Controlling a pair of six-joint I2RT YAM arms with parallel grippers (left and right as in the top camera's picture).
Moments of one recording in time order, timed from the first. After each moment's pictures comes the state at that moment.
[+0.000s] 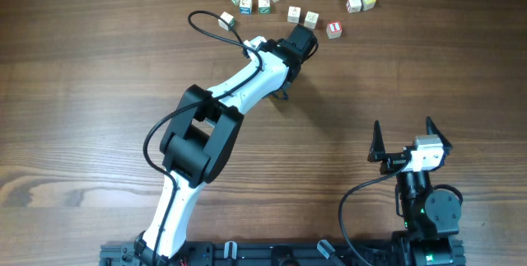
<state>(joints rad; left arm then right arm) -0.62 2.30 1.74 -0.82 -0.35 -1.16 0.08 0.02 0.01 0.00 0.03 -0.09</state>
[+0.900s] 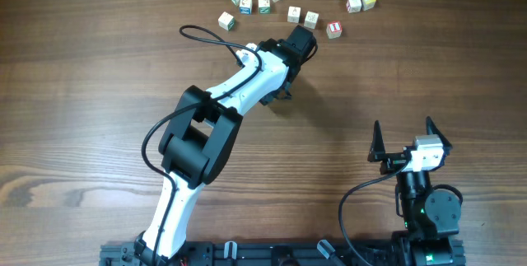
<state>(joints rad) -0.62 2.29 1.74 -0.88 -0.32 -1.42 0.08 0.02 0.01 0.00 0.03 -0.09</state>
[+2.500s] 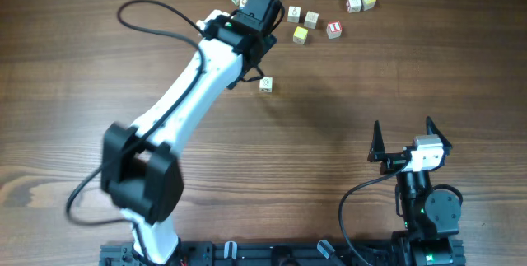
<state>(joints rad) -0.50 1.91 1.71 -1.00 -0.29 -1.24 0.08 0.02 0.01 0.00 0.03 -0.09</state>
